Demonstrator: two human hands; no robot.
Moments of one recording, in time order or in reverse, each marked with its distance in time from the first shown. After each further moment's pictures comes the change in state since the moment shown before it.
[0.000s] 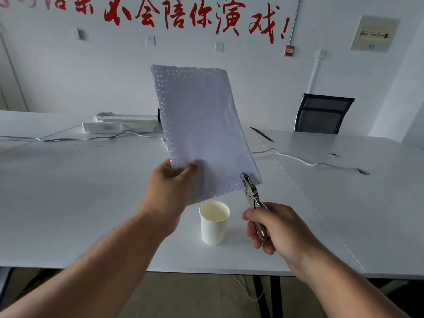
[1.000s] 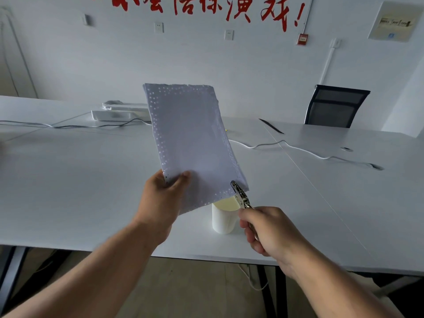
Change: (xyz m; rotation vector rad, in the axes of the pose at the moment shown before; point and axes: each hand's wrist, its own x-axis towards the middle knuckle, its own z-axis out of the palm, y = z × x) left_hand -0.005 -0.043 -0.048 0.083 0.092 -0.047; right_hand 0.010 0.021 0.035 -0.087 -0.045 0.078
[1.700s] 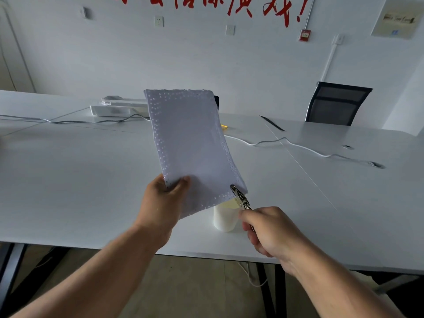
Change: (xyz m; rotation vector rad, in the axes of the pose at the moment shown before) left_hand -0.002 -0.015 -0.003 0.019 0.031 -0.028; right_hand 0.008 0.006 0.005 -0.052 0.018 0.076
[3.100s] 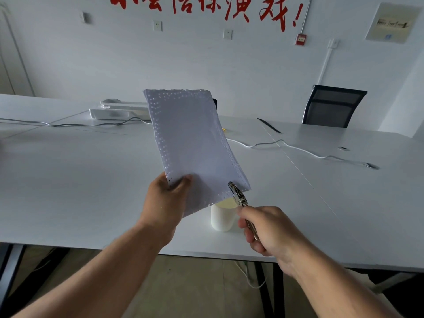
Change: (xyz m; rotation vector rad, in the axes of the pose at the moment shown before) left_hand 0.001 0.001 0.010 -0.004 0.020 0.017; right_hand -0.014 -0.007 -0.005 0.061 -0.029 0.000
